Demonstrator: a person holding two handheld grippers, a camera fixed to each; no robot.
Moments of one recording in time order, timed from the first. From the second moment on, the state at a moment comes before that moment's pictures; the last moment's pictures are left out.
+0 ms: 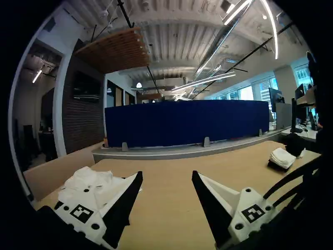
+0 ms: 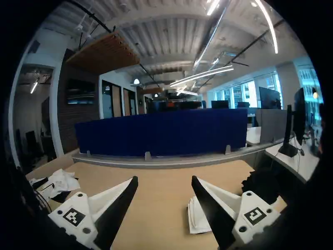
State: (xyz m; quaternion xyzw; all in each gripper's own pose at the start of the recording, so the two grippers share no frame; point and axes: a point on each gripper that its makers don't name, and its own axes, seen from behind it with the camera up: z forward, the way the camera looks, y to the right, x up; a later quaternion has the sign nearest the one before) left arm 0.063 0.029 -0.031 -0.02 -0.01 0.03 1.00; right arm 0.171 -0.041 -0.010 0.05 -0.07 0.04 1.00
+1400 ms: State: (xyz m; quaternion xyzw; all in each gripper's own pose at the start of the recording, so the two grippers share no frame) left arm 0.001 0.017 -0.002 -0.03 0.00 0.00 1.00; right arm 0.141 -0.038 -0.004 0.04 -0.06 0.02 1.00
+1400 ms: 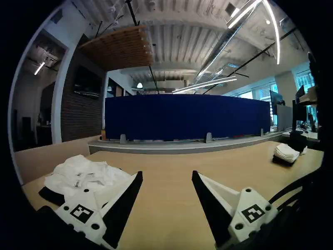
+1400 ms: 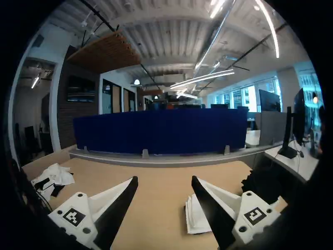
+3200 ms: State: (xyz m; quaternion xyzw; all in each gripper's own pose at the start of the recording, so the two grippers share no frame) left arm 0.000 0.016 -0.002 -0.03 0.00 0.00 1.00; right arm 0.002 0.007 0.006 0.00 0.00 0.04 1.00
